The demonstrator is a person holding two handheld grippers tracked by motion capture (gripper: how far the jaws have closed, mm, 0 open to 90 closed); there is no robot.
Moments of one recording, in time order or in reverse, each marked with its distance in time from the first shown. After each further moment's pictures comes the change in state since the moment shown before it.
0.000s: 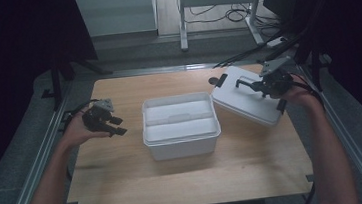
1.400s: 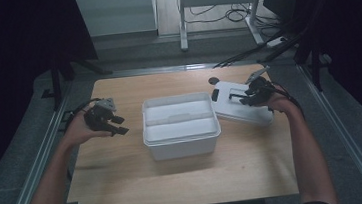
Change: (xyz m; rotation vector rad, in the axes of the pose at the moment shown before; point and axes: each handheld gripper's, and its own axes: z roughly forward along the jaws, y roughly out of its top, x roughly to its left) left arm -0.003 0.007 0.000 0.006 0.001 0.022; right arm -0.005 -0.035 0.095 0.129 0.058 0.189
